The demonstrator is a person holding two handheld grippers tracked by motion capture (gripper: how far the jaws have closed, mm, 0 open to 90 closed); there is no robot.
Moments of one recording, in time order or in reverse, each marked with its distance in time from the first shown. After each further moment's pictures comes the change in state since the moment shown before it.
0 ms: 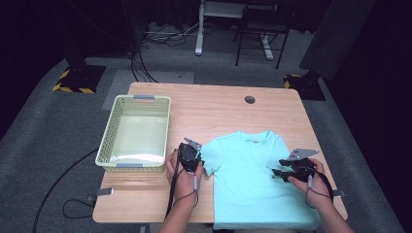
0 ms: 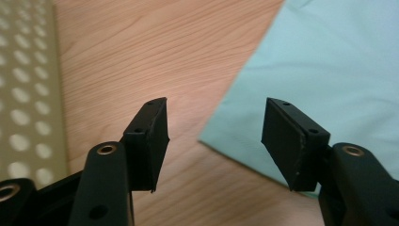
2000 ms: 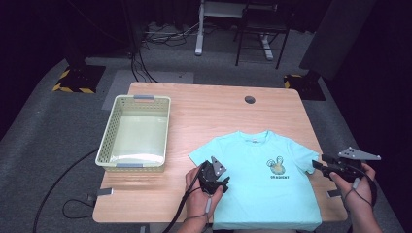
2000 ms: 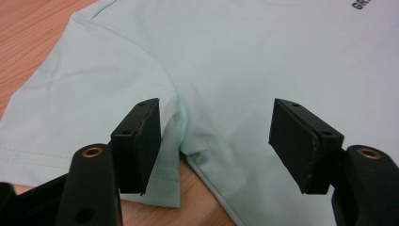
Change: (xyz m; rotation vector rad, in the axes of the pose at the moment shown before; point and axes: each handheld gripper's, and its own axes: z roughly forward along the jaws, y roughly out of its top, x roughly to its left) left arm -0.067 -0.022 -0.021 -0.079 -0.375 0.214; right arm -0.055 -0.052 -0.094 -0.180 -0.203 0.271
